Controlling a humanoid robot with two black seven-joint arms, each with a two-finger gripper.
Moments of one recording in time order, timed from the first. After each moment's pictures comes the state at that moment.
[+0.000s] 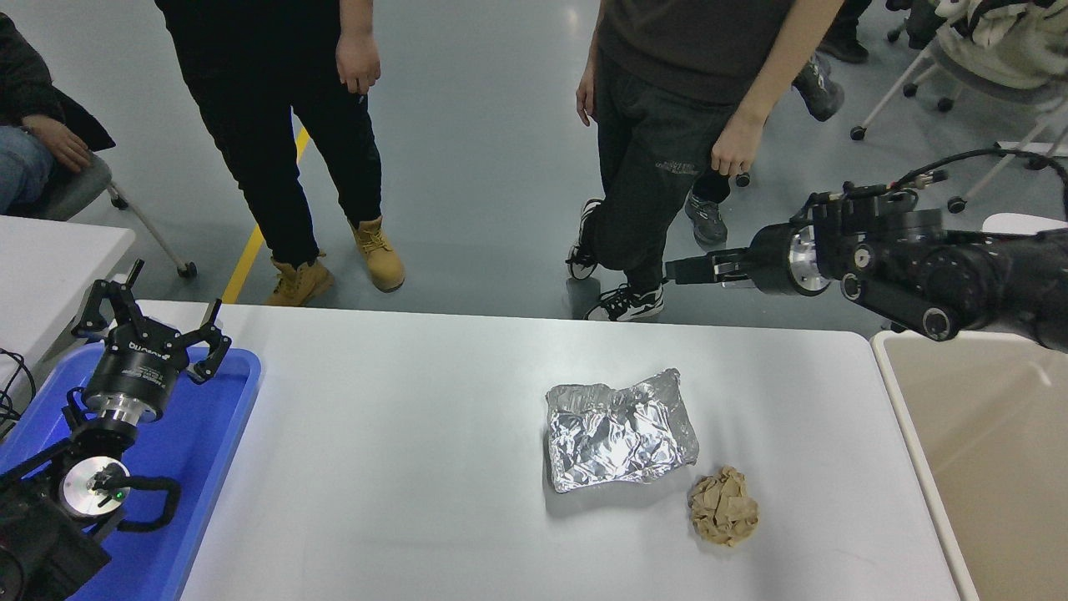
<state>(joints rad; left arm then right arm) -0.55 0.46 -0.62 -0.39 -0.23 -0.70 -0.58 1.40 -0.30 -0.50 0.72 -1.04 0.17 0.33</state>
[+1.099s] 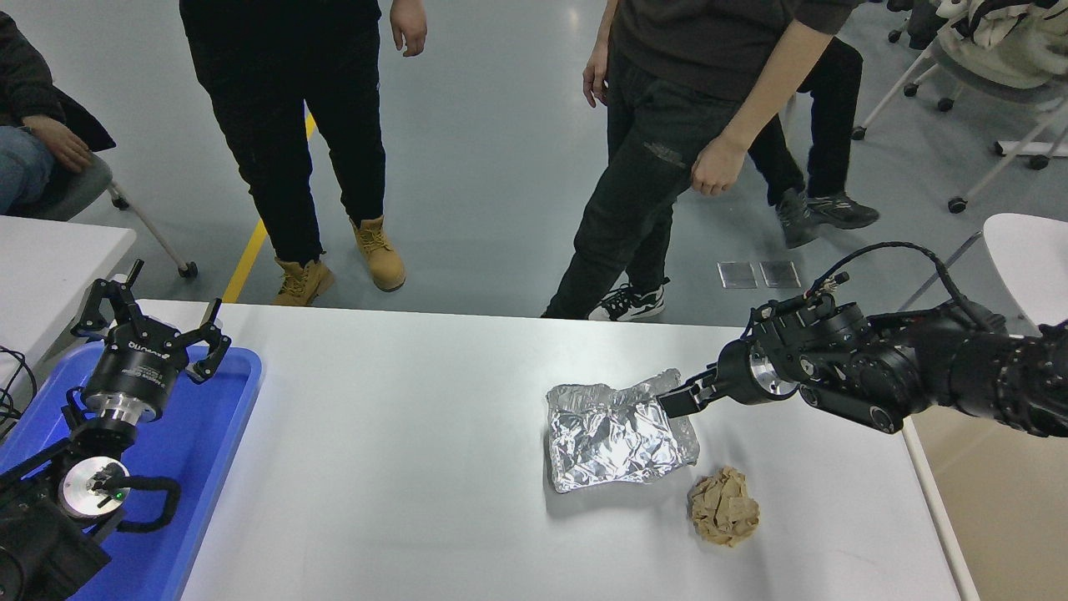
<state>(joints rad) -0.55 0.46 -0.62 -0.39 -0.23 -0.70 -0.58 1.24 -0.22 -0.69 0.72 -1.12 0.09 0.33</state>
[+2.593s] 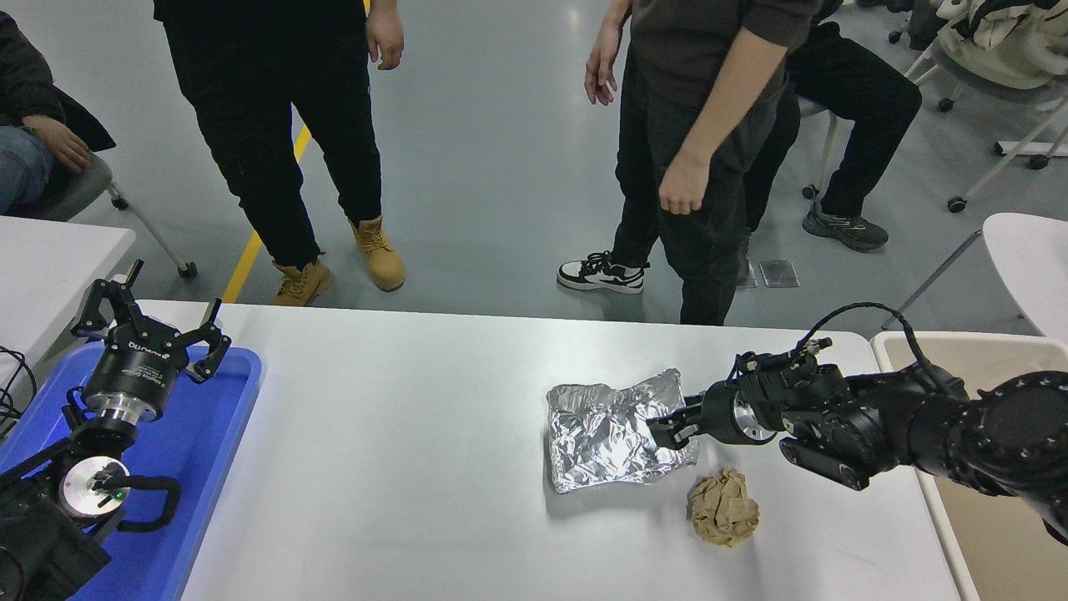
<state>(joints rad) -0.55 0.46 -0.62 -0.39 -0.23 -0.70 -0.58 1.09 -0.12 -0.72 0.56 -1.12 -0.04 0.33</state>
